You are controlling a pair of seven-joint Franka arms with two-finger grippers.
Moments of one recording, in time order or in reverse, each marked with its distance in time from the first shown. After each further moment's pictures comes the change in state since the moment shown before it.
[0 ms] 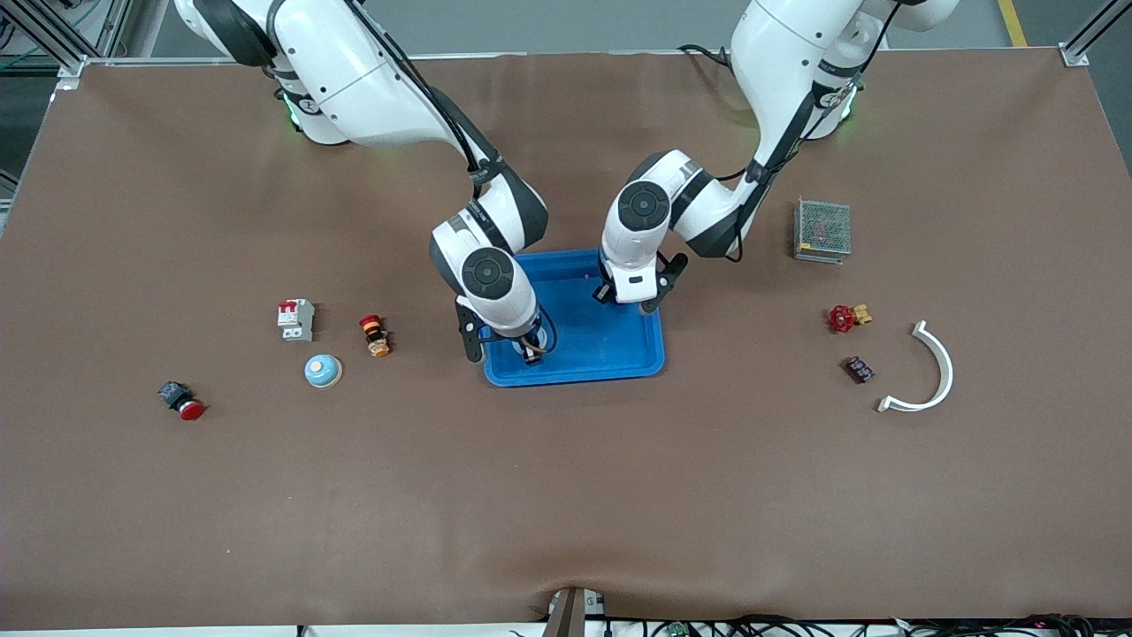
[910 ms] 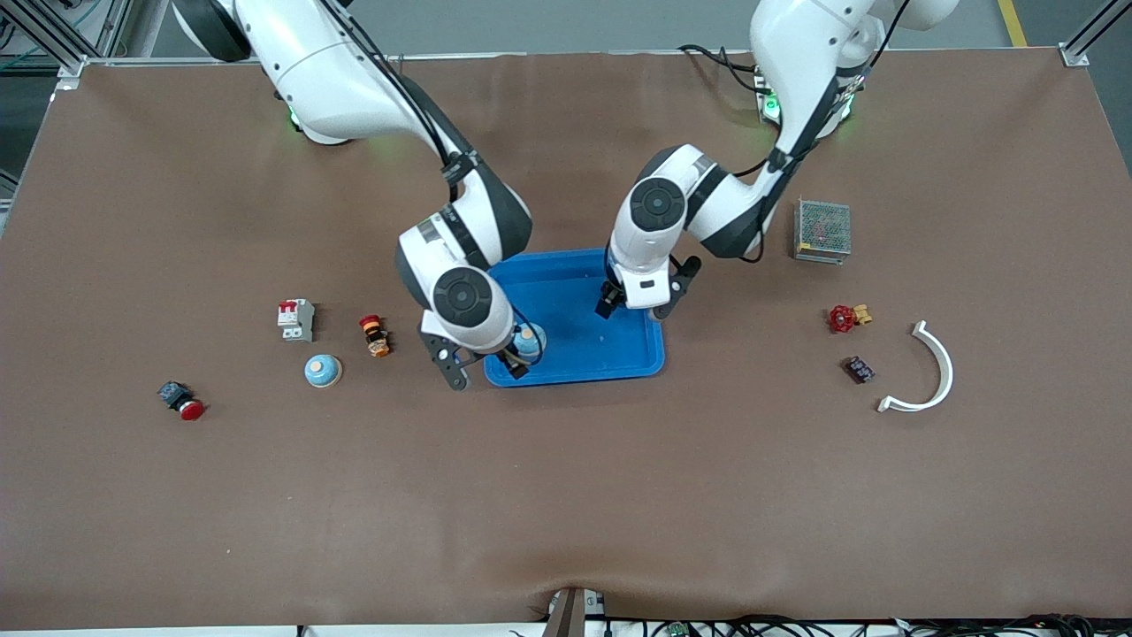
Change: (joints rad) left arm 0.070 -0.115 0.010 0.051 0.000 -0.157 0.071; right arm -0.080 -0.039 -0.044 0.189 -0.074 -0.372 -0.461
